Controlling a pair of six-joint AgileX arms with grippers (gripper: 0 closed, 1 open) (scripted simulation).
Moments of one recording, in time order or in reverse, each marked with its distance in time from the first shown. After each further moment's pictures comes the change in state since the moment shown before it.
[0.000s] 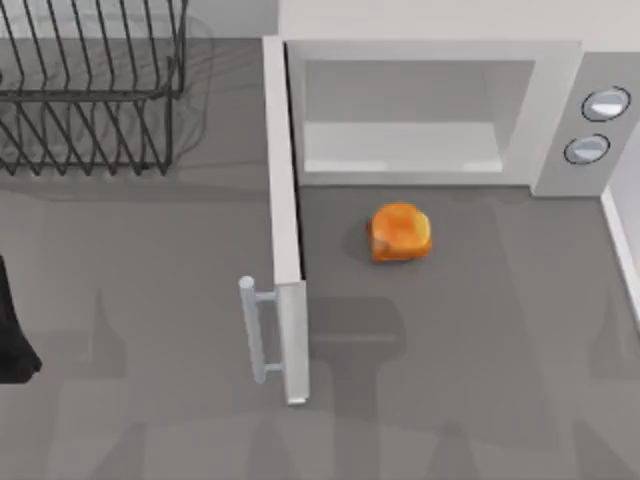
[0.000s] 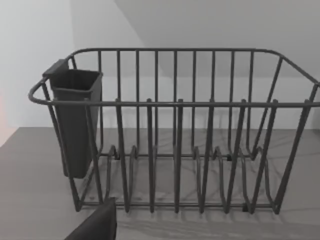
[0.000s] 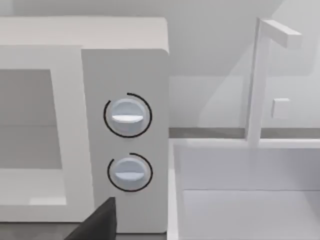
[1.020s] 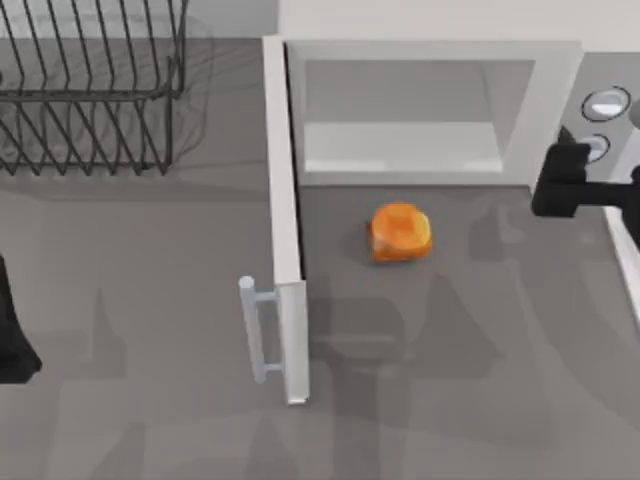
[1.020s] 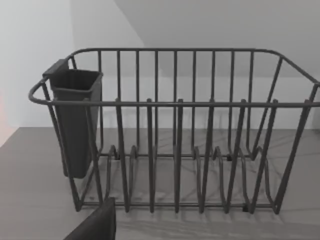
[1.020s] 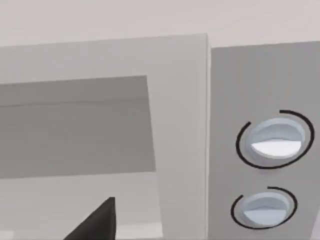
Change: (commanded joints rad) left arm 0.000 0.000 0.000 0.000 0.000 0.000; right arm 0.414 1.276 0.472 0.544 0.401 0.188
